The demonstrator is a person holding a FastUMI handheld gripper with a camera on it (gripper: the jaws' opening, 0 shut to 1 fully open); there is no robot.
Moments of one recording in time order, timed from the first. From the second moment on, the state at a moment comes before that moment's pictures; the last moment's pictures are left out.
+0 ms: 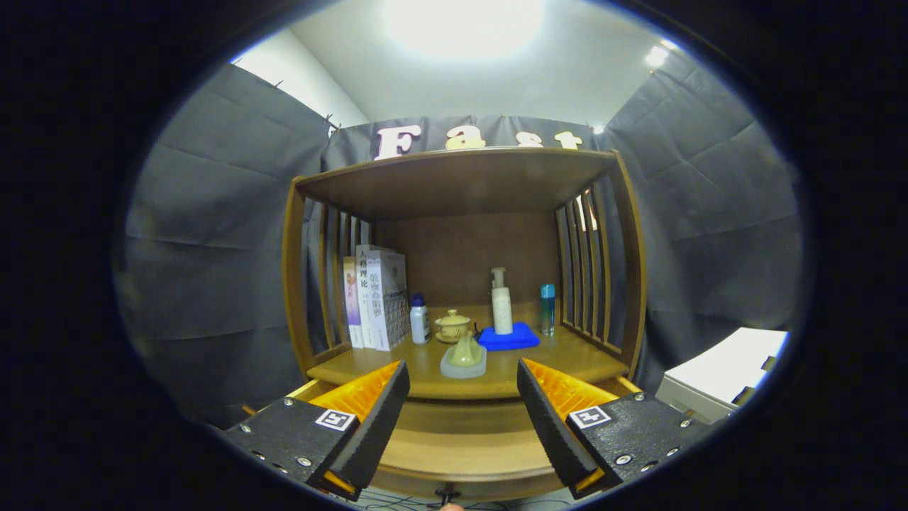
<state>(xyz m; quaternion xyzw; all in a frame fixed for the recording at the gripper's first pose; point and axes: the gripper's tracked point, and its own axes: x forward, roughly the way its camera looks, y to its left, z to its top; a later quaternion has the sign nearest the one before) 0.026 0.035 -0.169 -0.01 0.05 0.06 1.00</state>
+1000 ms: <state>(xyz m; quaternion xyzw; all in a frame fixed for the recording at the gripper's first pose) -0.035 0.032 -0.322 -0.03 0.19 0.02 0.98</state>
